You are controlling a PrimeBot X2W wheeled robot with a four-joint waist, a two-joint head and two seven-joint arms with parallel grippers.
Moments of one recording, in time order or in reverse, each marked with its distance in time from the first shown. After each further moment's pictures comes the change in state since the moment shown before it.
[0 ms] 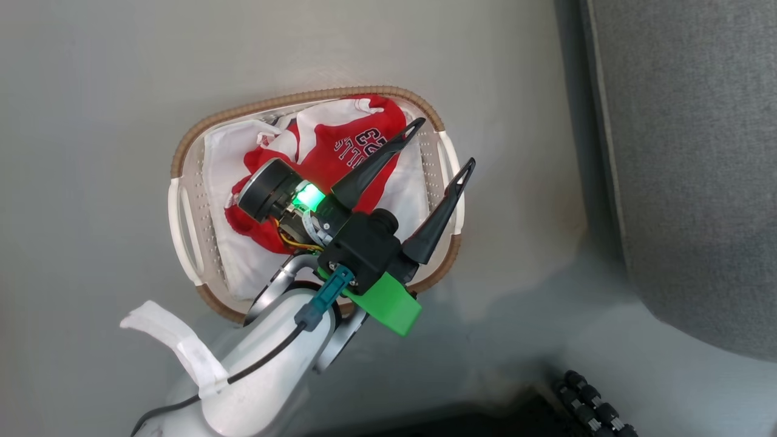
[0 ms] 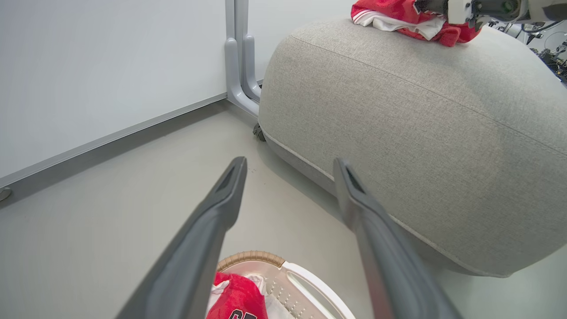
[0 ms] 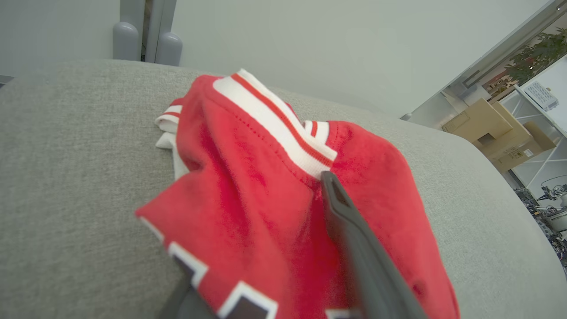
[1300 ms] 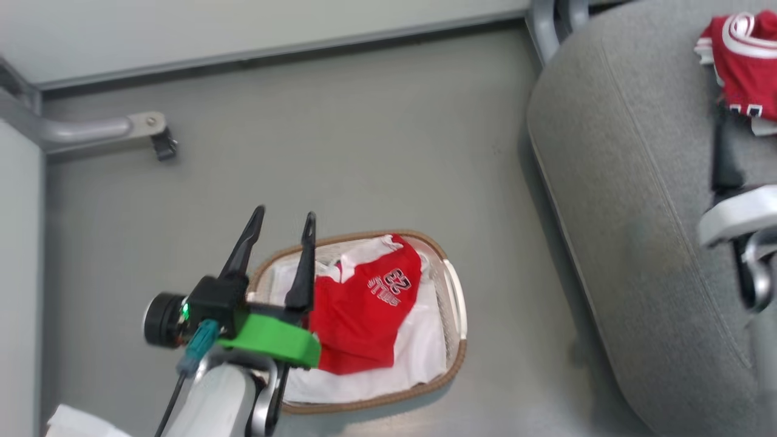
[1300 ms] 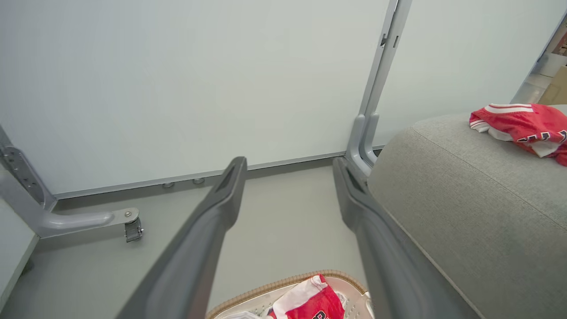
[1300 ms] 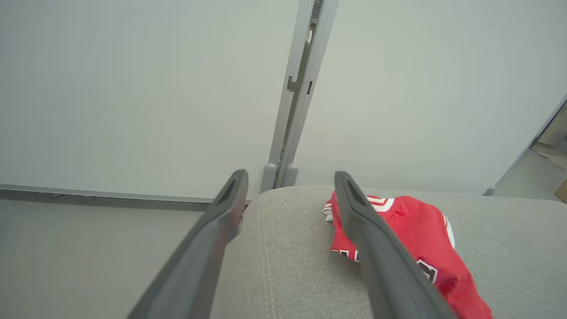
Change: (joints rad) left arm 0.342 -0.041 0.348 0.128 -0.135 0.086 -0.122; right arm 0.584 0.282 0.118 -0.524 0.114 0.000 -0.021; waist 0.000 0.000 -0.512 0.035
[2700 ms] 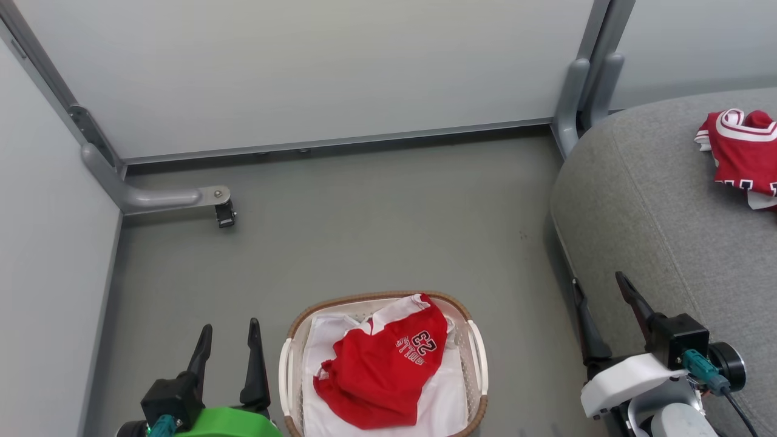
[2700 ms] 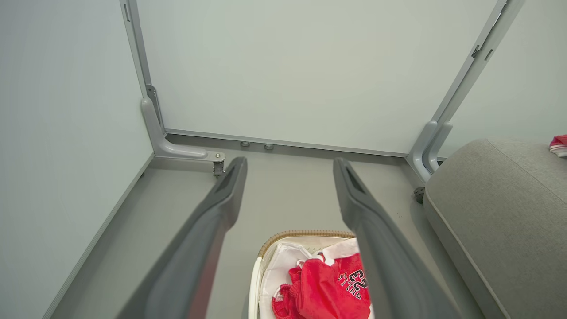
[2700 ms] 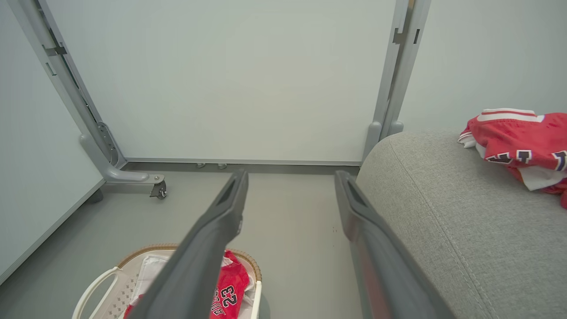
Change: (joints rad) left arm 0.299 -0.088 0.260 0.043 0.018 -0.056 -0.001; right arm 0.437 0.247 0.149 -0.154 0.016 0.000 0.000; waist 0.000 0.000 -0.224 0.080
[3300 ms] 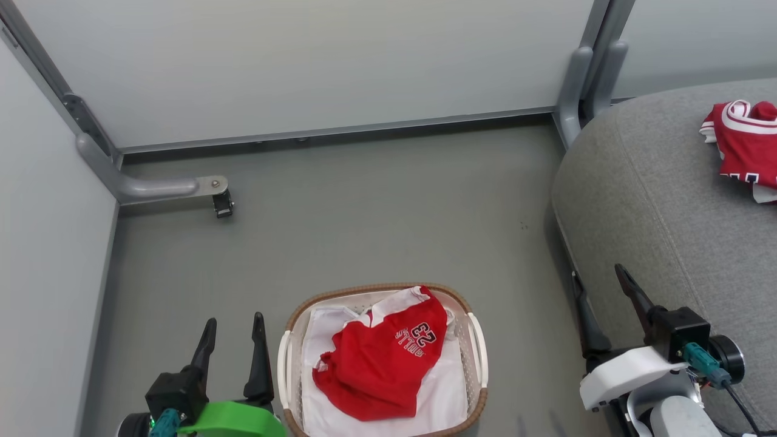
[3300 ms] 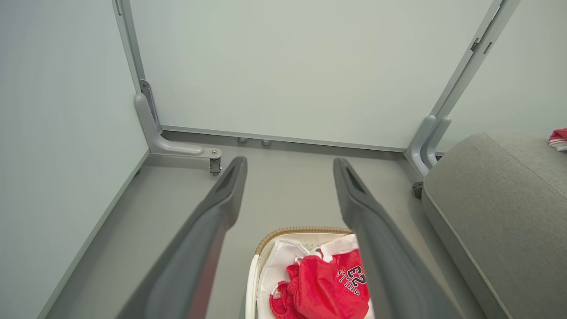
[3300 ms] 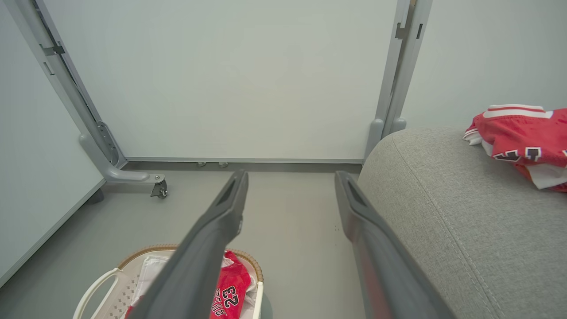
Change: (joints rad) left arm -0.011 0.000 -0.012 0.000 0.002 0.001 0.000; right arm -0.017 0.000 0.001 0.003 0.010 0.000 0.000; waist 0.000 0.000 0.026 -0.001
